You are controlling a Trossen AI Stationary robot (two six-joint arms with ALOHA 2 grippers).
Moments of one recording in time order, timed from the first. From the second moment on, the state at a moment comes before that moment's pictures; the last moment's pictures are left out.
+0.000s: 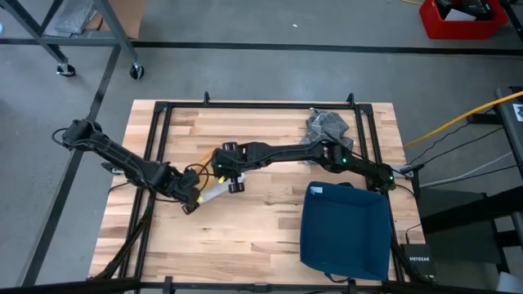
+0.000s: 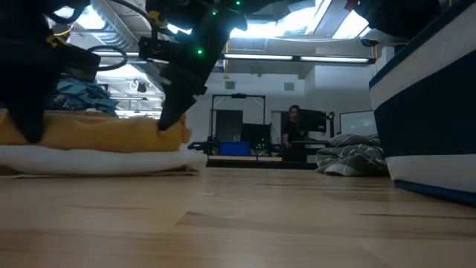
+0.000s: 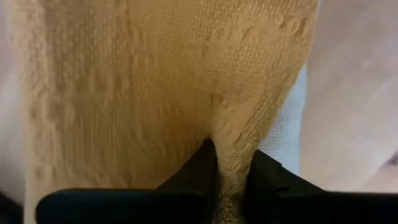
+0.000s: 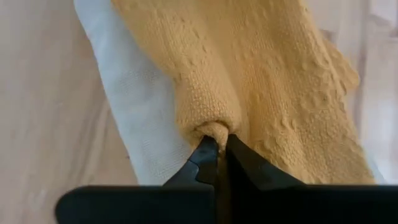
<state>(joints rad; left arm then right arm) -0.42 1.16 0.65 -0.90 -0.18 -1.07 0.00 2.48 2.32 -0.88 0.12 -0.28</state>
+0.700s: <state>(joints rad) -0.42 1.14 0.67 -0.76 -0.15 -1.10 0.01 2.48 2.36 -1.03 -0.03 -0.10</state>
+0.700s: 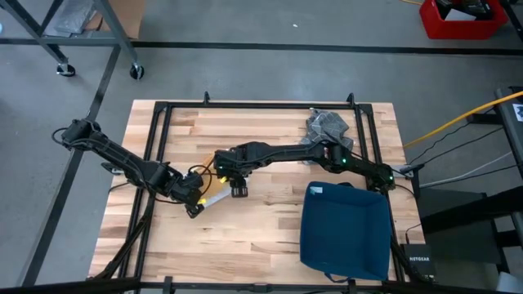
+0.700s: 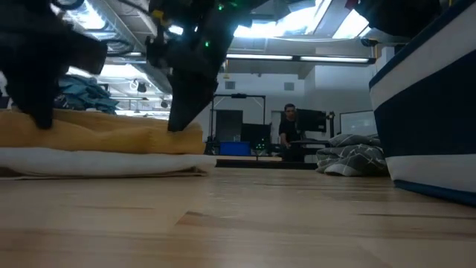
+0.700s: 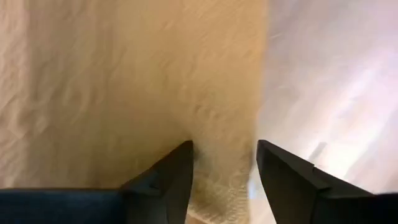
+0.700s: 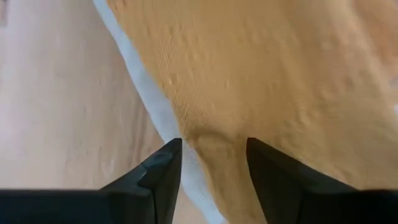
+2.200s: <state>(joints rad) -0.42 1.03 0.51 -1.02 -0.42 -1.15 -0.10 2.51 2.23 -0.64 0.06 -0.06</state>
